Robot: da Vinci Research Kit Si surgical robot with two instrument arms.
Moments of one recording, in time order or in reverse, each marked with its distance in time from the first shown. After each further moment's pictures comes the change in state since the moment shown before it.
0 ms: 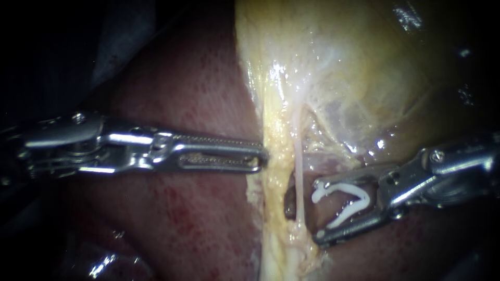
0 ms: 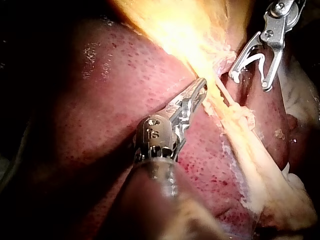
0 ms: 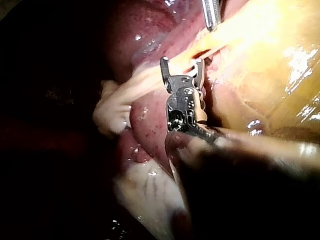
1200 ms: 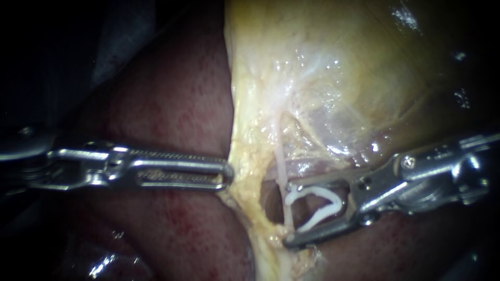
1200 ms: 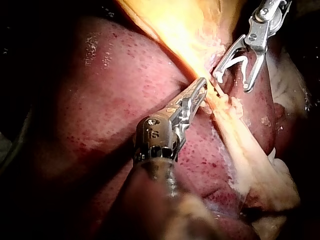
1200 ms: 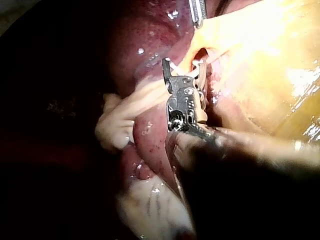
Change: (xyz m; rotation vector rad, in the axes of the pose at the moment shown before) right arm 0.001 0.000 0.005 -0.025 0.002 0.002; left arm -0.001 -0.005 -0.006 0.025 -0.001 -0.008
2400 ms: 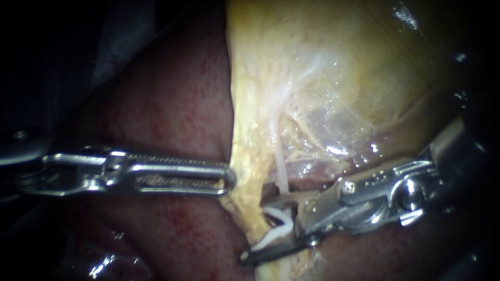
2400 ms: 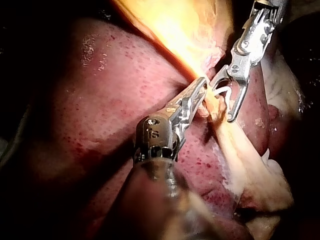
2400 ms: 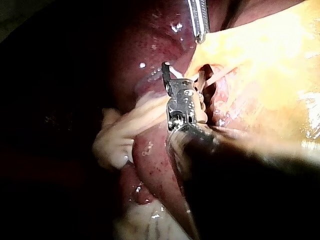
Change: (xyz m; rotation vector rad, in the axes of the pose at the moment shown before) right arm -0.001 0.000 0.007 0.063 -0.044 -0.021; left arm -0.001 -0.001 0.000 0.003 -0.012 -0.002
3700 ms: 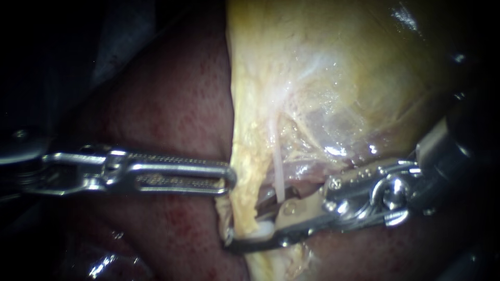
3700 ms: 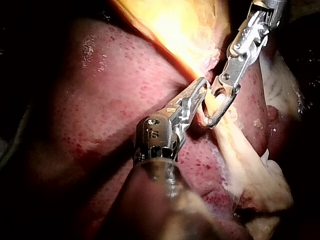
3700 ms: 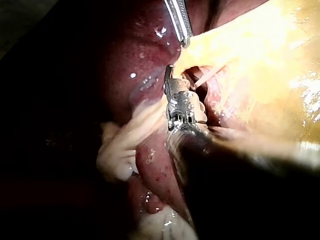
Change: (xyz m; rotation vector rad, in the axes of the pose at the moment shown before) right arm 0.001 0.001 0.000 0.037 -0.014 0.141; left arm 0.000 0.000 0.000 0.000 0.000 -0.001
